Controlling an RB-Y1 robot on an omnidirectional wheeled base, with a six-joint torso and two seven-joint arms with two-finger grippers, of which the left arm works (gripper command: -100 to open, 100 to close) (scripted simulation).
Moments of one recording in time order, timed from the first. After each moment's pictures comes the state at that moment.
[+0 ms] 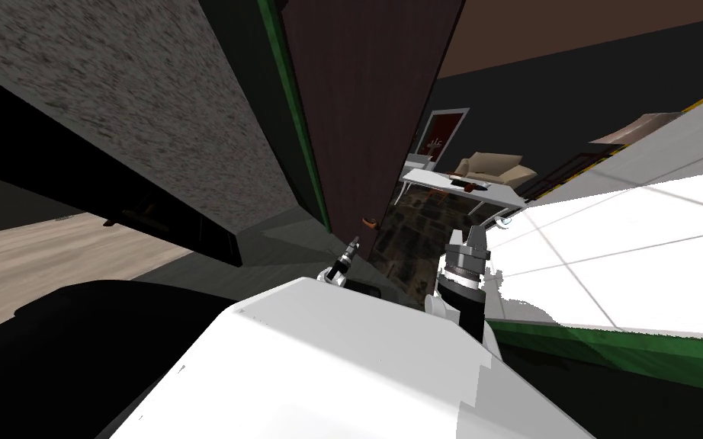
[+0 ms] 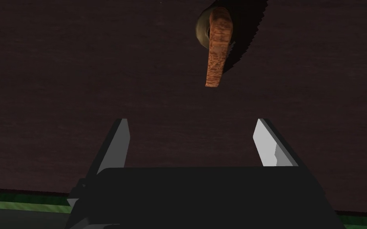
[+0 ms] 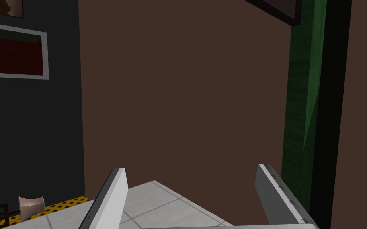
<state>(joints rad) -0.01 0.05 -0.50 -0.93 0.24 -0.74 -0.13</state>
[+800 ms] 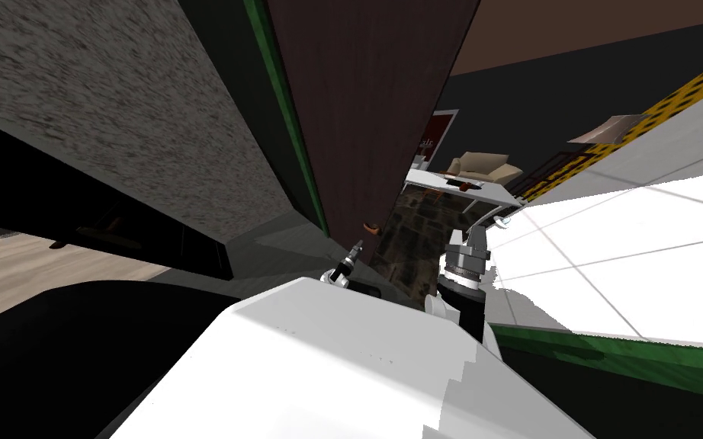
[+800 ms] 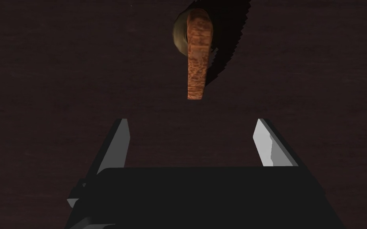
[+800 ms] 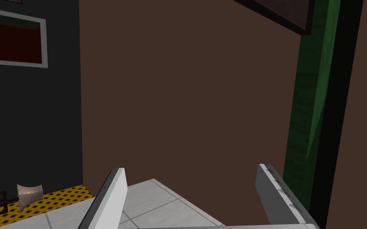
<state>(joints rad) -0.07 0.01 -0.55 -0.79 0.26 -0.77 -0.15</state>
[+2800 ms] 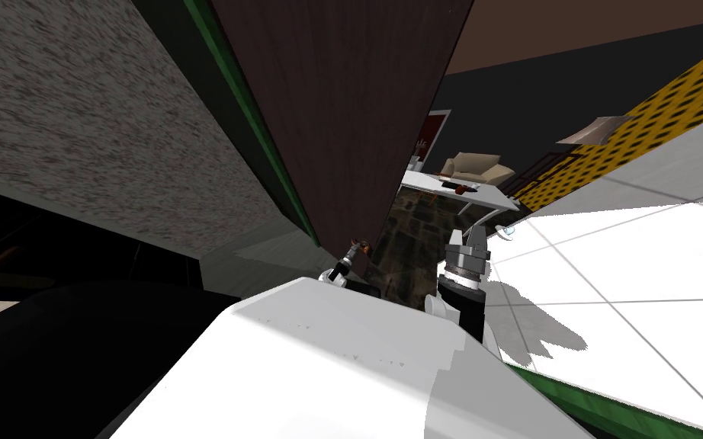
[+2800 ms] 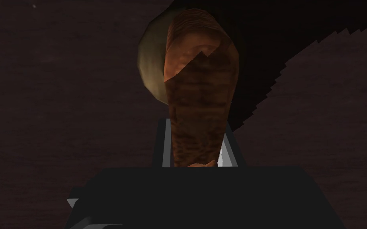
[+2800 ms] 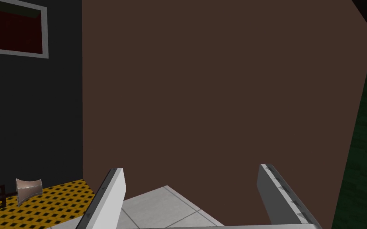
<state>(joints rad) -0.09 0.02 -0.54 -0.73 0.27 -0.77 -0.15</state>
